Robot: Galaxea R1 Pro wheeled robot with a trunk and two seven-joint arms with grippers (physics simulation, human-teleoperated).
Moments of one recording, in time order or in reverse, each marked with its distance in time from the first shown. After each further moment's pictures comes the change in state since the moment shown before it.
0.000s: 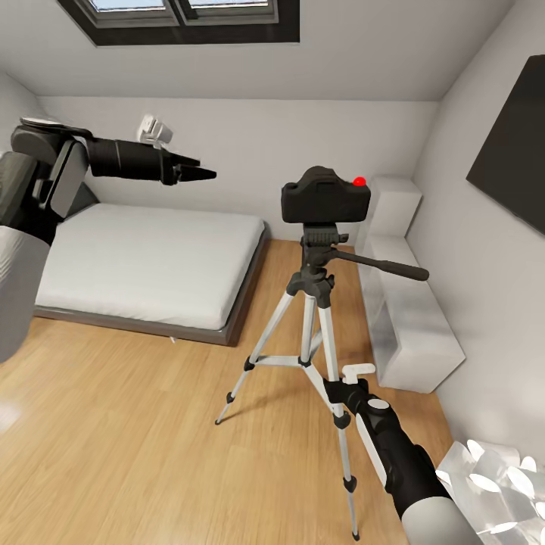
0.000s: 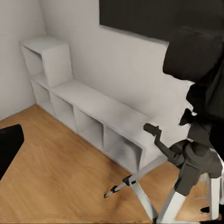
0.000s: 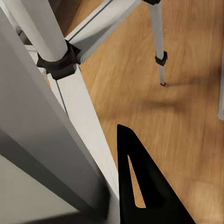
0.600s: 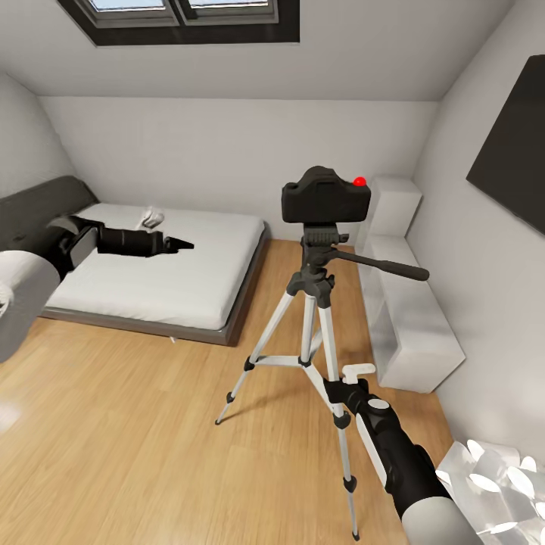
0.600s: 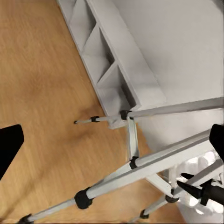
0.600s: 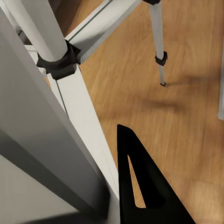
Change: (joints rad) left arm 0.002 0.001 -0.003 0.705 -0.015 -0.046 0.018; right arm 0.000 -0.001 0.000 0.000 -0.001 0.000 0.000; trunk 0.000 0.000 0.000
